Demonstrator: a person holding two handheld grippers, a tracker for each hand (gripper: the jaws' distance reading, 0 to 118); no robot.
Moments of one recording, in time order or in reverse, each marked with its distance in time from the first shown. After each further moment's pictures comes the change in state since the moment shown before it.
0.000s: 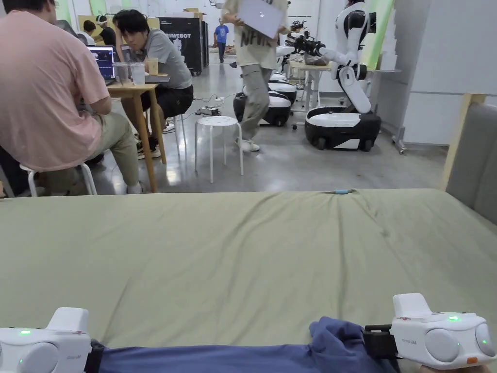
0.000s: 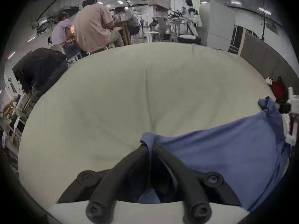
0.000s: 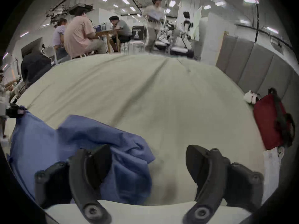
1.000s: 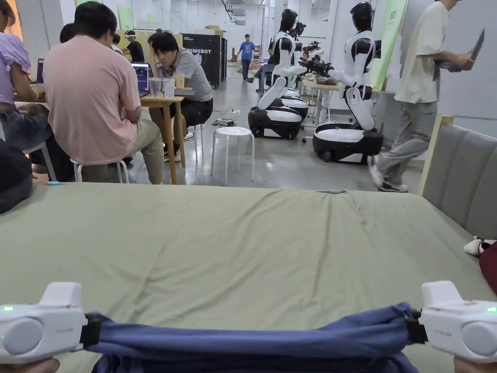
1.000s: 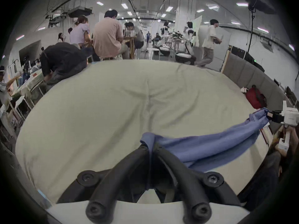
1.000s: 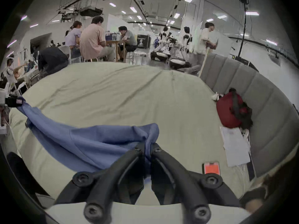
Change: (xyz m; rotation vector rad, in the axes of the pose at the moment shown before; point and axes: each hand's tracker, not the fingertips) left arm -0.017 -0.171 0.233 0.112 -0.075 0.115; right arm 0.004 -0.154 0.266 0.125 -0.028 0.106
